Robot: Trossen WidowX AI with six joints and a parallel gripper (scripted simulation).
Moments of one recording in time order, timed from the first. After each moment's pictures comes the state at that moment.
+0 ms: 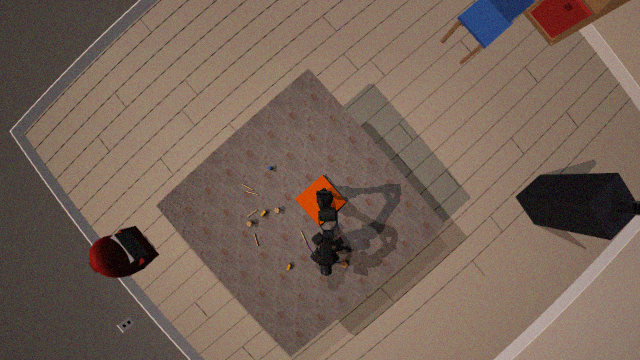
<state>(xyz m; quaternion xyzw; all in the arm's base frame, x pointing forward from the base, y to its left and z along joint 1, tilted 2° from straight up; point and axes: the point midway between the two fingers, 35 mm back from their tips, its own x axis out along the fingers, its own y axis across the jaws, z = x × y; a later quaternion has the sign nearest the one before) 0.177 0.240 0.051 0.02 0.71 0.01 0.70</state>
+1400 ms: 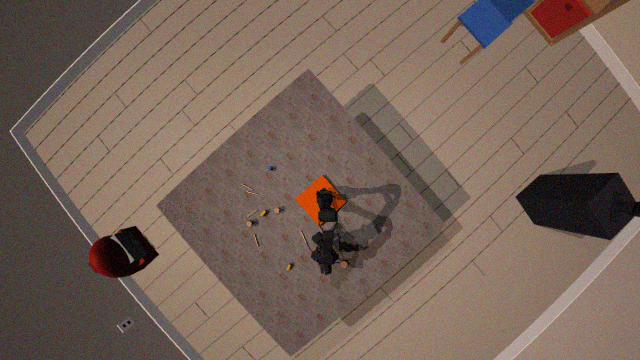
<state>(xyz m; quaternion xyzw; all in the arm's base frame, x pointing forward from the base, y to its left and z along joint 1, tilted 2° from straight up) 0.176 0.239 0.043 0.02 0.71 0.01 0.70</state>
